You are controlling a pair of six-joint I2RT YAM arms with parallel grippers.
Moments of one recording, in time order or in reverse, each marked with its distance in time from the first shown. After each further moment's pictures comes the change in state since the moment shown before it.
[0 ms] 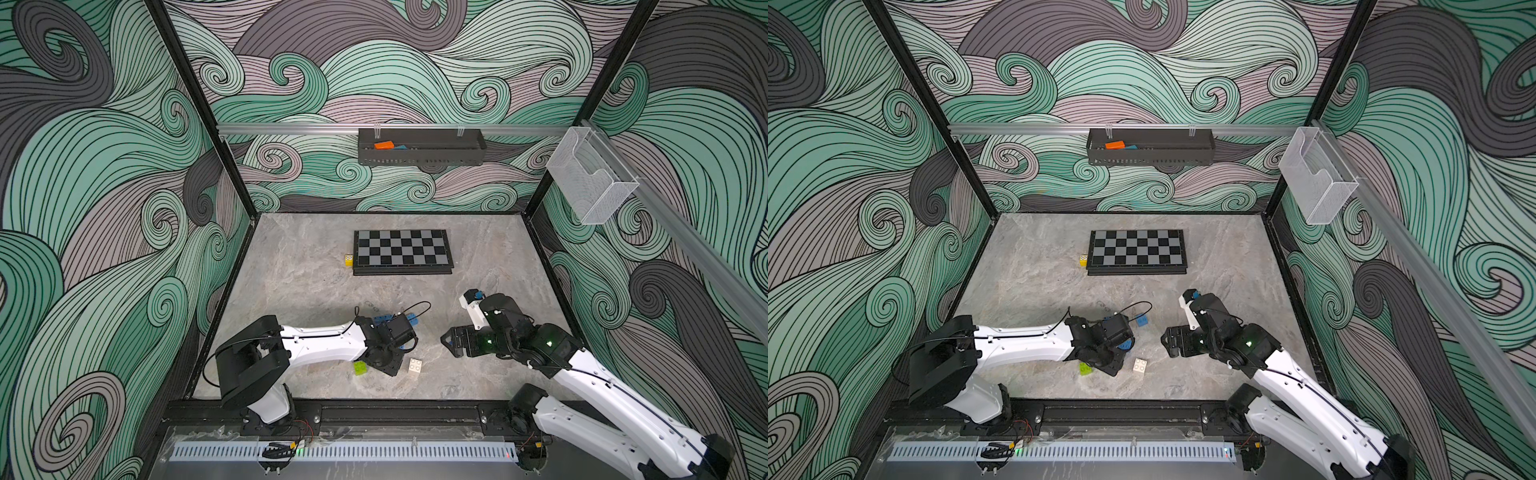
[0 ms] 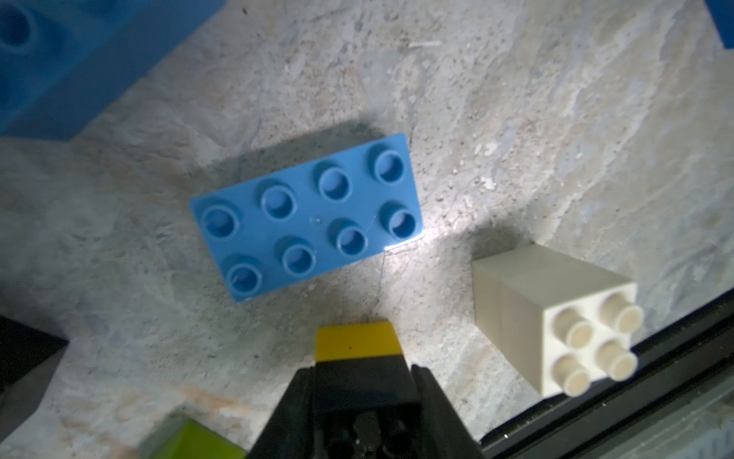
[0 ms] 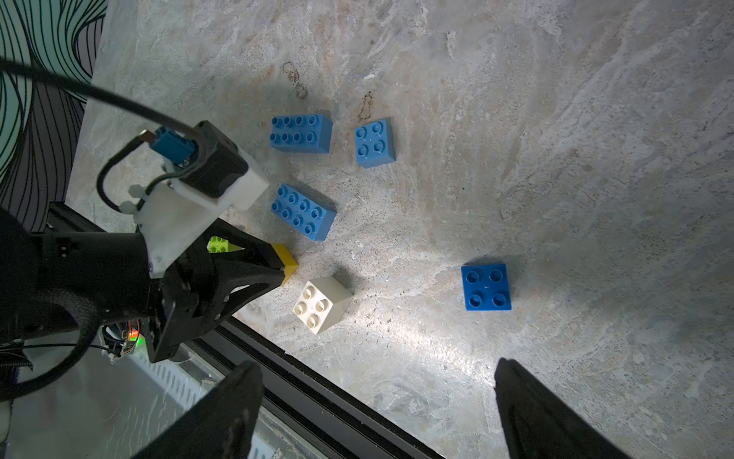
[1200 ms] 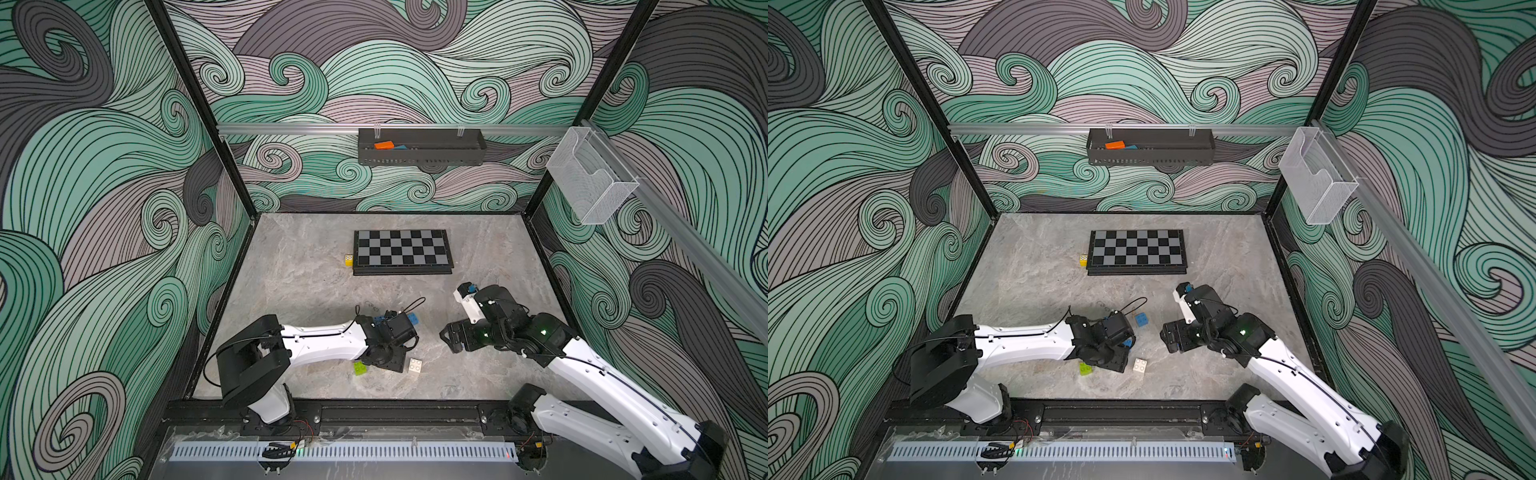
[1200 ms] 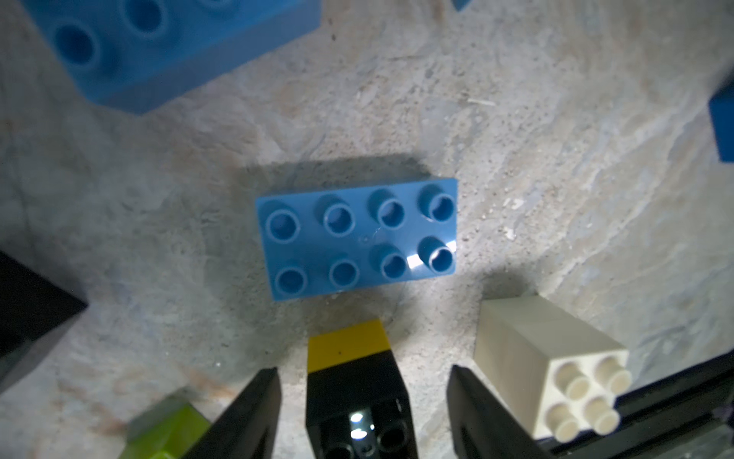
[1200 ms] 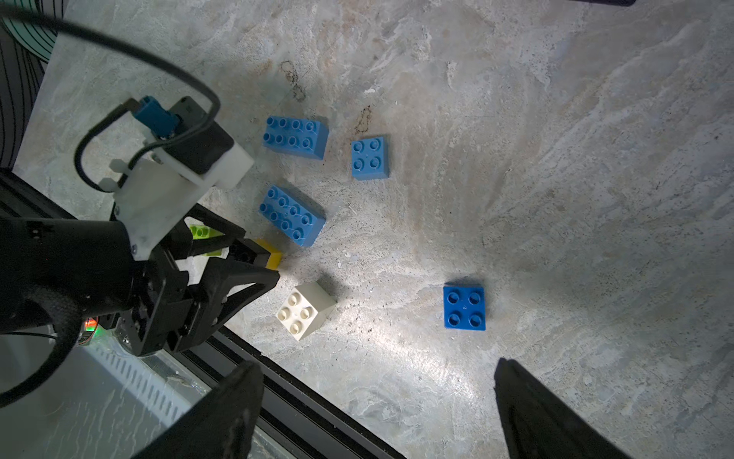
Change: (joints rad) left arm 0.008 0.008 0.013 -0.001 -0.042 -0.205; right arm -0.003 0.091 0.090 -0.032 0.036 -0.148
